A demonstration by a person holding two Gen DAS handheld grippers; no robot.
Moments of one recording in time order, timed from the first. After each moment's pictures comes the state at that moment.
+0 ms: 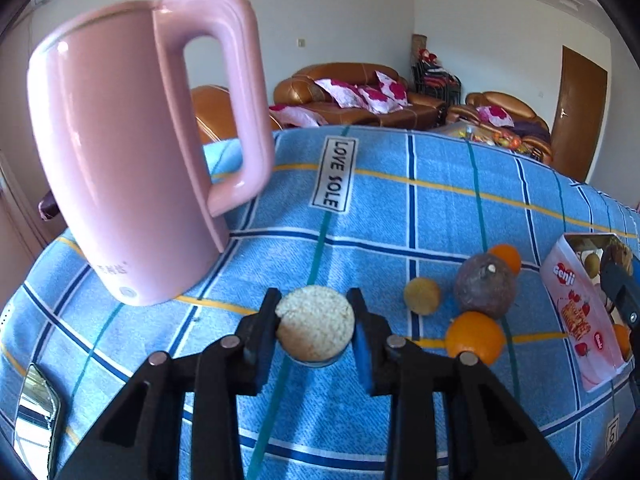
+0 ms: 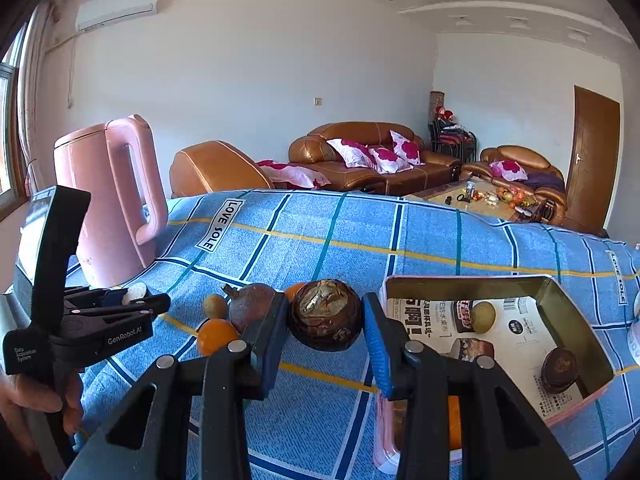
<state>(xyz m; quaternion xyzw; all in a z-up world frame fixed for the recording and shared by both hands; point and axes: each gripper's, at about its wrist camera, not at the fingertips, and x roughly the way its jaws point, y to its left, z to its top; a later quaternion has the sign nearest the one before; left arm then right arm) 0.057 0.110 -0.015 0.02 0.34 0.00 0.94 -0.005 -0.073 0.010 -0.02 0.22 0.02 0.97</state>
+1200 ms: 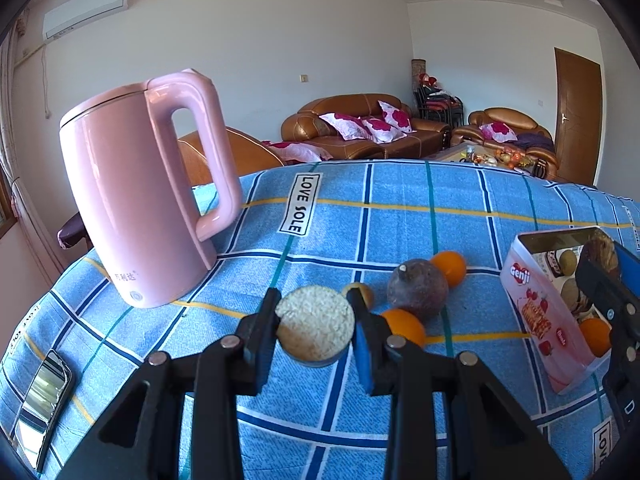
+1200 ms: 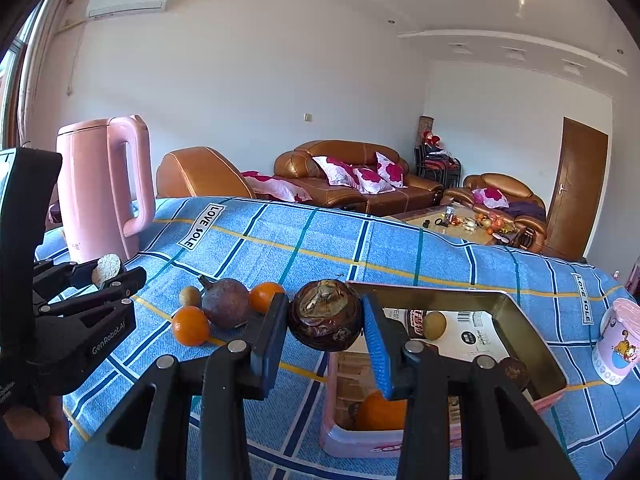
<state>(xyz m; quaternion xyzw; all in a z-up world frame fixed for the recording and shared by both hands) 0.010 0.054 -0.005 0.05 0.29 0.02 0.96 -0.030 -0.095 0.011 -0.05 0.21 -0.01 0.98</state>
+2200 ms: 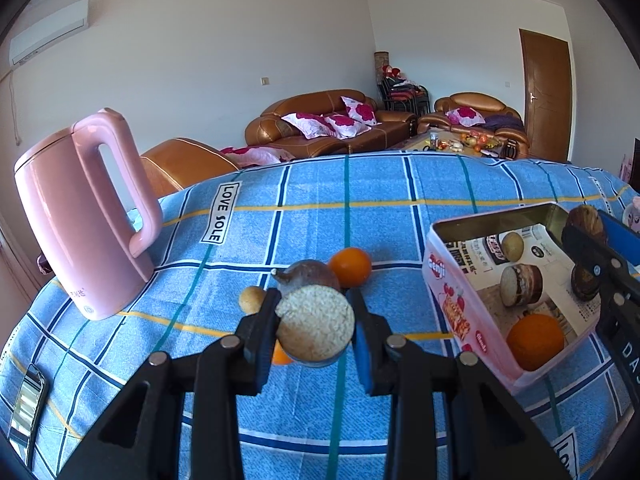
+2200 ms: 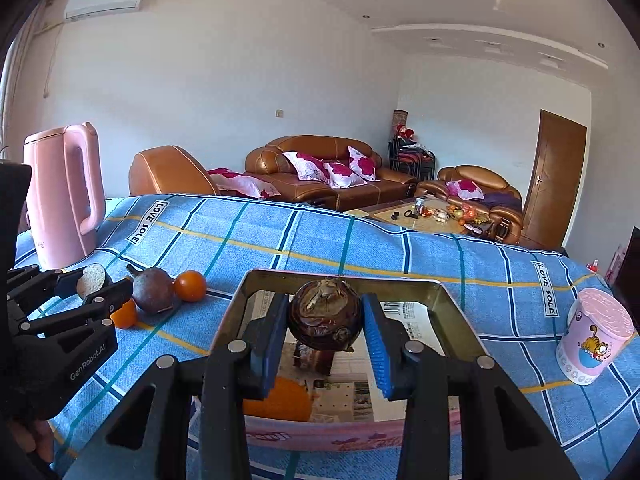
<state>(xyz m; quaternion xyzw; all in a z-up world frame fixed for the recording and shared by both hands) 0.004 -0.022 -0.004 0.08 0.29 -0.04 0.95 -0.035 -0.166 0.012 -0.04 0.21 -0.06 0.97</state>
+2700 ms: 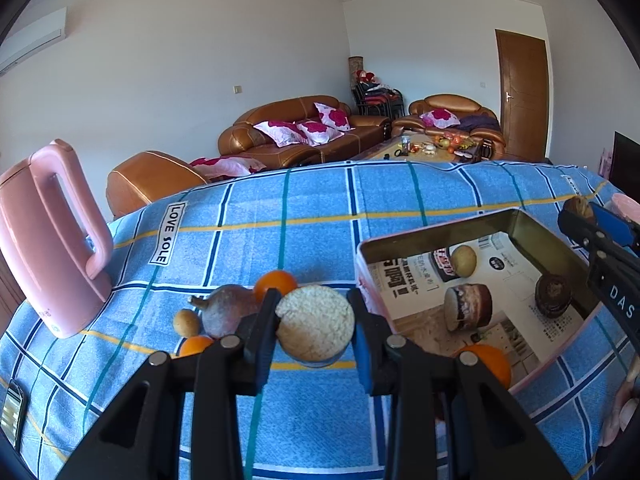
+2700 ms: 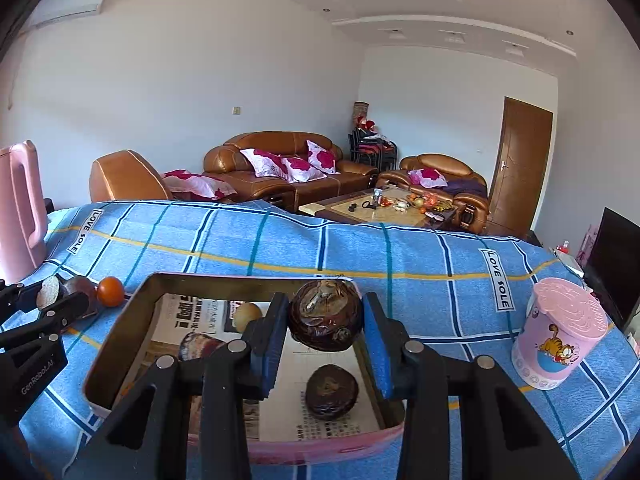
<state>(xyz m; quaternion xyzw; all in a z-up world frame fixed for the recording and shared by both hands) 0.010 -0.071 -0.001 0.09 0.28 -0.08 0.95 -0.026 -0.240 0.014 -0.02 0.22 -0.13 0.97</state>
